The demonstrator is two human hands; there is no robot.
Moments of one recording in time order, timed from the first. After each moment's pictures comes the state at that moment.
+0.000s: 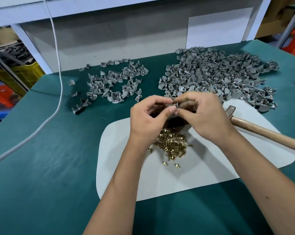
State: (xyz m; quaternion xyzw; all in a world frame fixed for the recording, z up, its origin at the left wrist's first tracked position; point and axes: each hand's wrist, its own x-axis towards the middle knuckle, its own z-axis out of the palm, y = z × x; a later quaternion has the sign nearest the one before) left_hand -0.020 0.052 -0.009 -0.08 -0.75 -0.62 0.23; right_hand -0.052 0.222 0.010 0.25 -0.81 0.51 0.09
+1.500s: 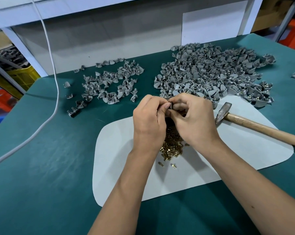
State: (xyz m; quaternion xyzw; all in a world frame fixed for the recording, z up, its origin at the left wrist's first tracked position) left_hand -0.021 0.071 -0.013 -0.09 -0.83 -0.39 0.38; right_hand -0.035 0.200 0.003 0.14 -0.83 0.51 0.16
